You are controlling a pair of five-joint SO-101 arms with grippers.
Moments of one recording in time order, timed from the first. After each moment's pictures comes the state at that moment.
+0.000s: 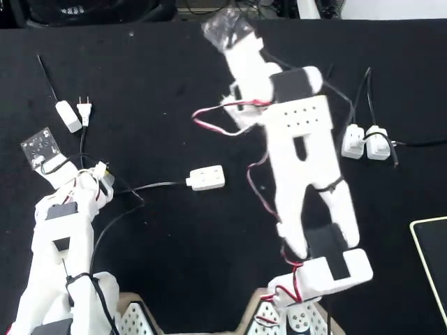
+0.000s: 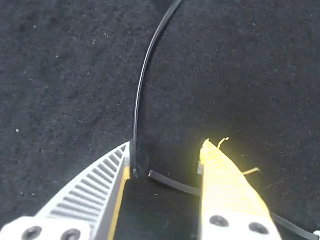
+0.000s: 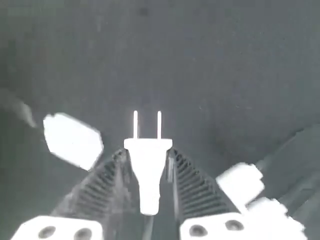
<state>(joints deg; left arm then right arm) -20.2 -39.2 72.2 25.0 16.8 -12.8 3.0 -17.2 86.4 31.2</state>
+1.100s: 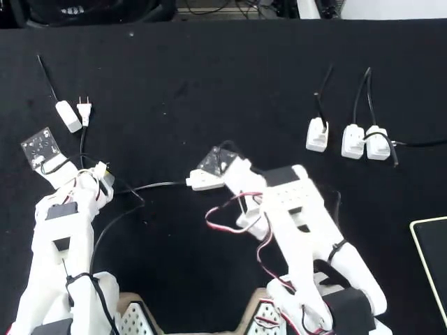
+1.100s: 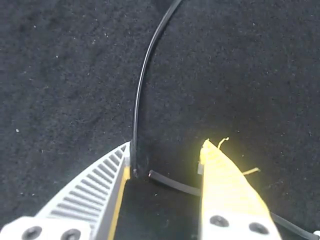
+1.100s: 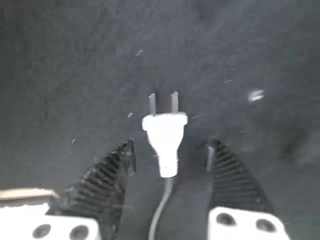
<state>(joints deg) -20.2 -39.2 72.2 25.0 16.8 -15.8 -24.3 52.7 68.2 37.4</state>
